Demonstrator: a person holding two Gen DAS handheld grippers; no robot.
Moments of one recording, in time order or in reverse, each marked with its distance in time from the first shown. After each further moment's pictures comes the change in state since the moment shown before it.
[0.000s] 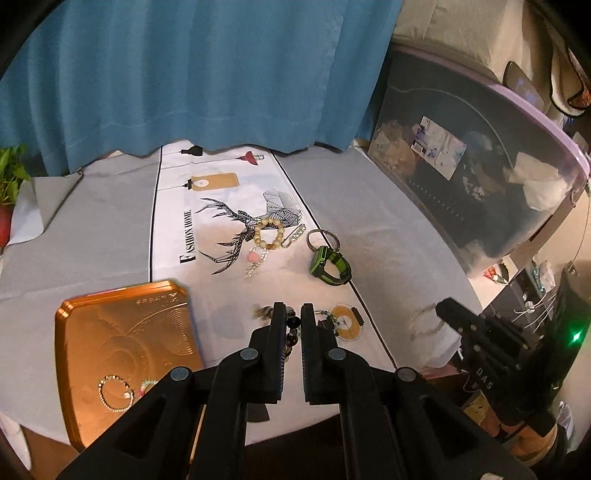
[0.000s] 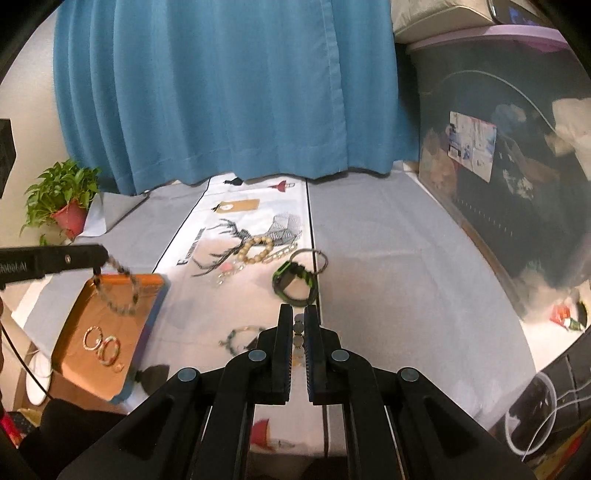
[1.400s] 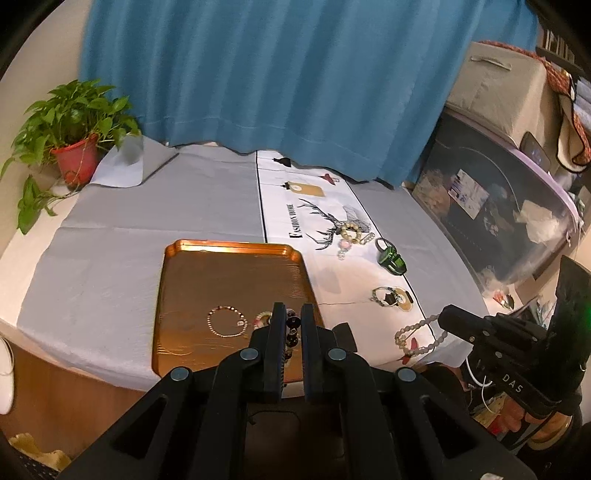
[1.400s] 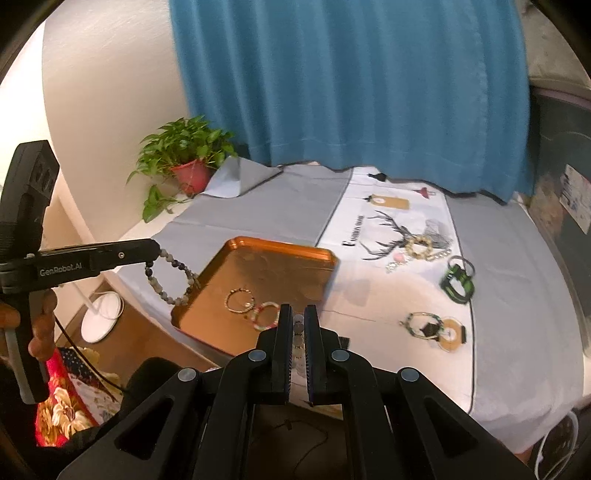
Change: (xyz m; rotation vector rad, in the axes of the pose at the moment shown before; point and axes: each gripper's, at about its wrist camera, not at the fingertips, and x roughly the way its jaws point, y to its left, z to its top) left arm -0.134 0.127 -0.111 -0.180 -0.142 0.073; right arm -0.061 0.174 -0.025 -0.225 0.039 0.344
